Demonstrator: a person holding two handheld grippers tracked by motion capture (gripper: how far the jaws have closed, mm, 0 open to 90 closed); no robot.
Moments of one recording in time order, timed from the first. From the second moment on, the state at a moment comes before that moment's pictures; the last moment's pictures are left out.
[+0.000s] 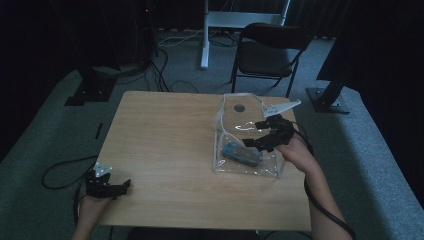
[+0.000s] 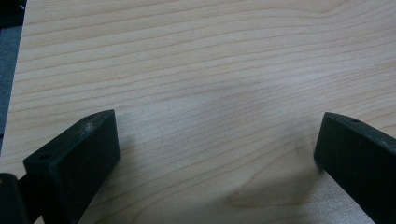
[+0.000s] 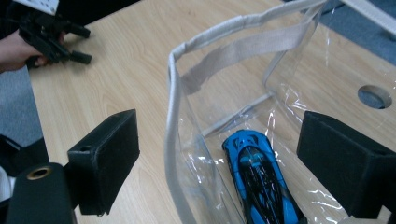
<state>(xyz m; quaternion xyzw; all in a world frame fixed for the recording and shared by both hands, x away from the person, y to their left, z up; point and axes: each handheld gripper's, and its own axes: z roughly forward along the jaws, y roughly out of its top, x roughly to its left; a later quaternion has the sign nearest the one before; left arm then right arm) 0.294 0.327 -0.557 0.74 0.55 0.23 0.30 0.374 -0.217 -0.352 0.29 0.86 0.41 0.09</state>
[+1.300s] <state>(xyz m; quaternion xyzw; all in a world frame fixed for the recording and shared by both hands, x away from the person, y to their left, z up) 0.294 0.327 -0.557 0.74 0.55 0.23 0.29 0.299 -0.228 -0.364 0.25 0.83 0.49 0.09</state>
